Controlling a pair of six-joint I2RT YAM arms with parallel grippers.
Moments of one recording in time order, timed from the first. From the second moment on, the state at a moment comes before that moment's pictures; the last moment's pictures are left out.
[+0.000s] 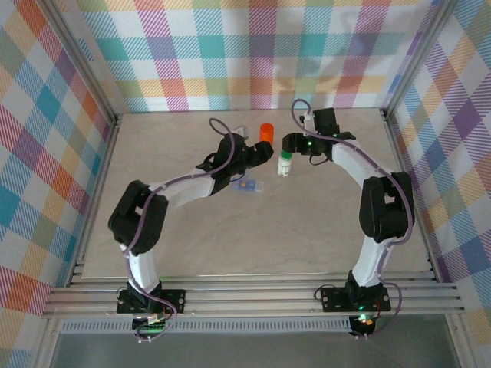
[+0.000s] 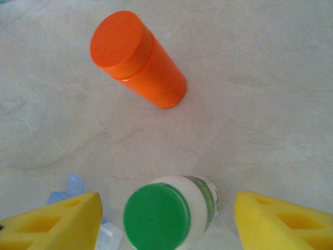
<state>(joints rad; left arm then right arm) -0.62 1.82 1.24 0.18 0.06 -0.82 0.26 1.86 1.47 -0.43 -0.31 0.22</state>
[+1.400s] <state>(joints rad) -0.60 1.57 0.97 0.09 -0.10 -0.63 0.31 2.41 2.19 -0.65 0.20 0.26</state>
